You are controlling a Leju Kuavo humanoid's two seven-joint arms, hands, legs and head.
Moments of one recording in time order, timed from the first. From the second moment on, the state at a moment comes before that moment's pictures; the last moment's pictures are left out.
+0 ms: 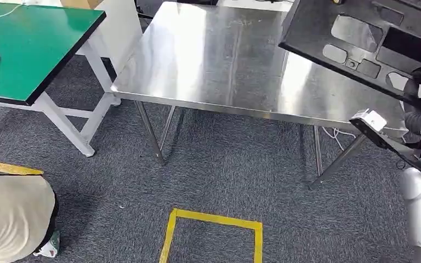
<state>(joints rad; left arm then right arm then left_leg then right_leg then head) -0.10 -0.17 1.35 -0.22 -0.89 0.37 -0.54 -0.31 -0.48 -0.14 -1.68 1.18 -0.43 -0.06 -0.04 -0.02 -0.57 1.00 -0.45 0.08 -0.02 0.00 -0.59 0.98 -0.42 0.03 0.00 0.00</state>
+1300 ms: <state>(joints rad) -0.10 -0.17 1.35 -0.22 -0.86 0.40 -0.54 -0.40 -0.40 -0.07 -1.52 1.22 -0.49 -0.04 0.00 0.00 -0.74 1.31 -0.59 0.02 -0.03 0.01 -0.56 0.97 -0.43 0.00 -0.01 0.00</state>
